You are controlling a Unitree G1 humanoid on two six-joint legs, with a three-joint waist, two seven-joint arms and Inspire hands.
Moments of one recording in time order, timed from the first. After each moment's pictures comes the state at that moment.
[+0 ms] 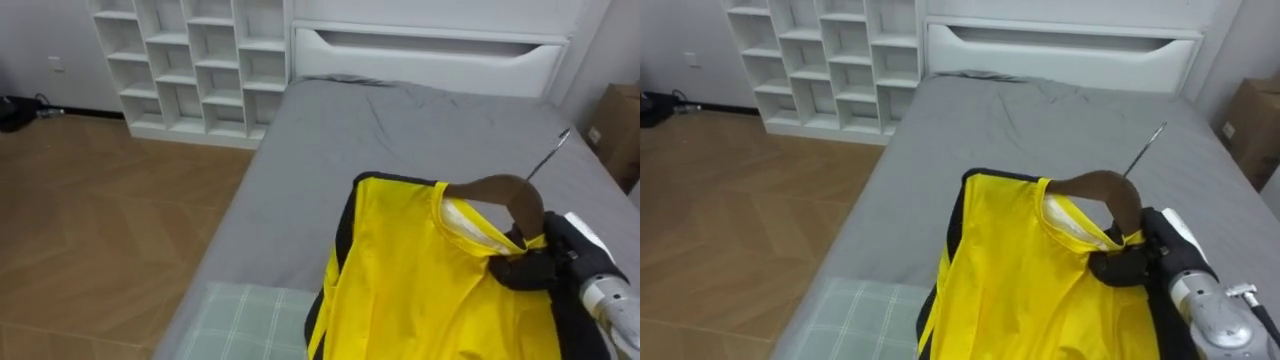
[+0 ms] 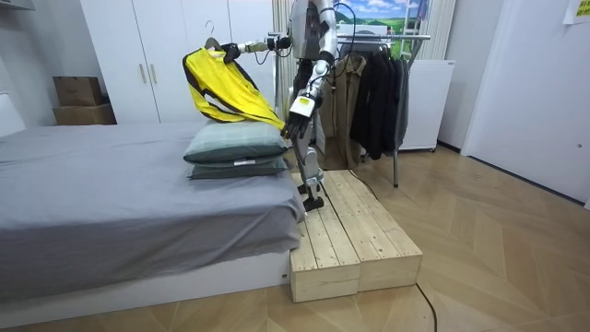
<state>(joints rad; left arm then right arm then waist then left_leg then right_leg) 0.22 0.31 0.13 0.95 0.59 -0.03 0.29 -0.21 -0.53 -0.07 0.40 -0.08 0.04 0.14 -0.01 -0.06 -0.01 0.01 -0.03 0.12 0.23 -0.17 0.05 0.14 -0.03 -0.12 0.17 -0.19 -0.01</state>
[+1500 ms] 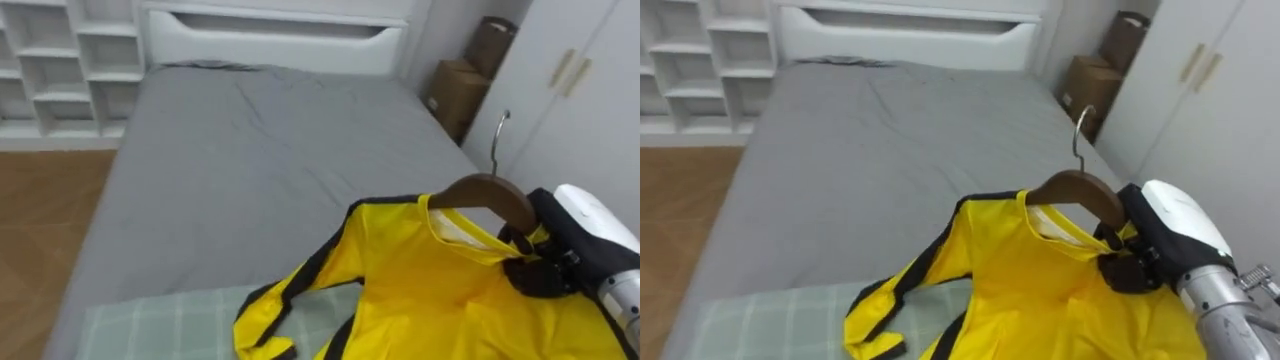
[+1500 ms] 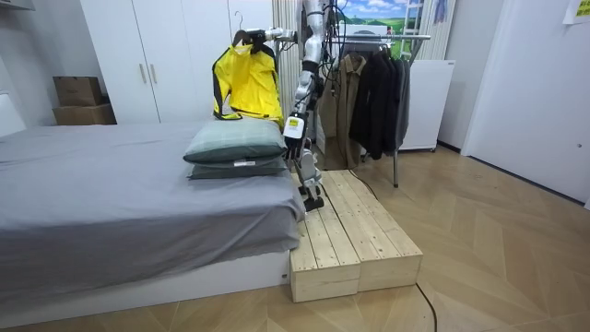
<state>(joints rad) 0.11 0.32 0.12 1.24 0.39 0.07 0.04 0.01 -0.55 -0.11 -0.10 -0.54 0.06 0.21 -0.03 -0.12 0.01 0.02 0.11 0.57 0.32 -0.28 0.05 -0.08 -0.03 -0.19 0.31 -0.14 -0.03</state>
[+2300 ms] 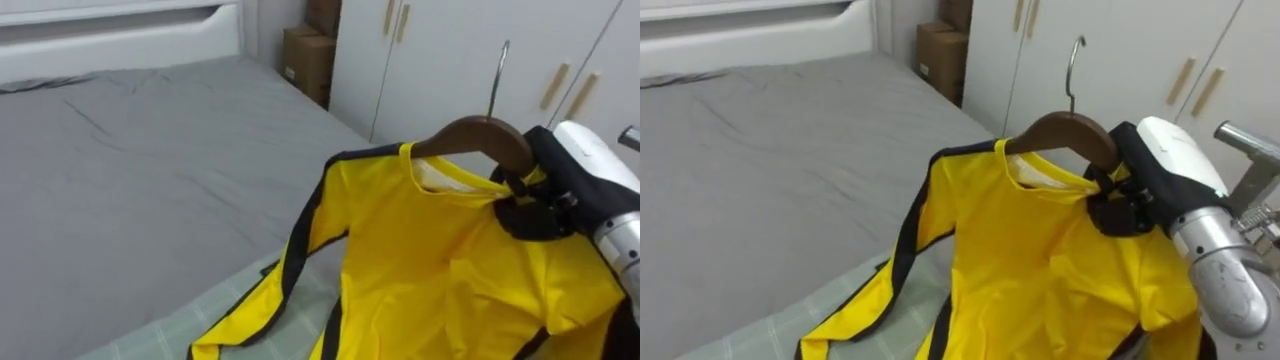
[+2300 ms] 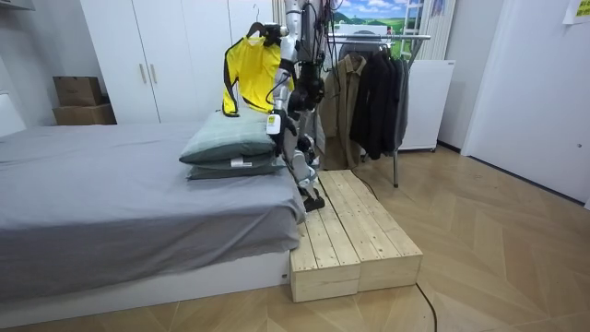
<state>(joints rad) 0.12 0.32 0.10 1.25 0.45 0.29 -0.01 -0.15 -0.55 -0.09 -0.18 -0.53 0.09 0.23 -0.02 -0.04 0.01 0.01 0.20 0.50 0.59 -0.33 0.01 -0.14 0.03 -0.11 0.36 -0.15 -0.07</state>
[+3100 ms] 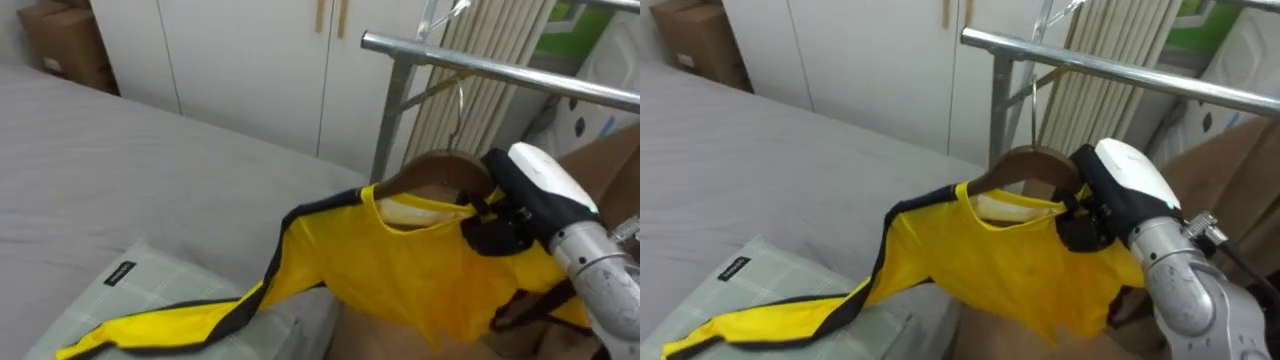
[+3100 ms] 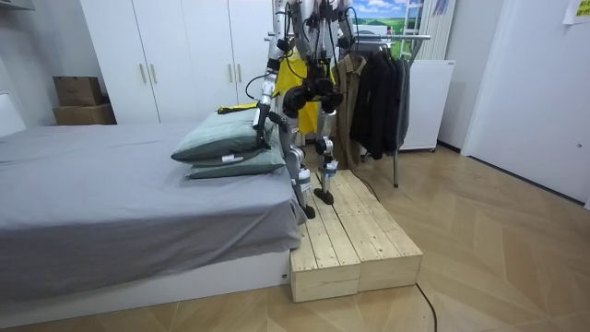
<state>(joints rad) 0.10 0.32 0.13 1.28 0.47 0.39 -0.02 -0.16 -0.50 0.04 -0.15 -0.55 0.21 0.25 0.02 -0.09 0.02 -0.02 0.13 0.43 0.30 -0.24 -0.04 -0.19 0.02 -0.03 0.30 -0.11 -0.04</state>
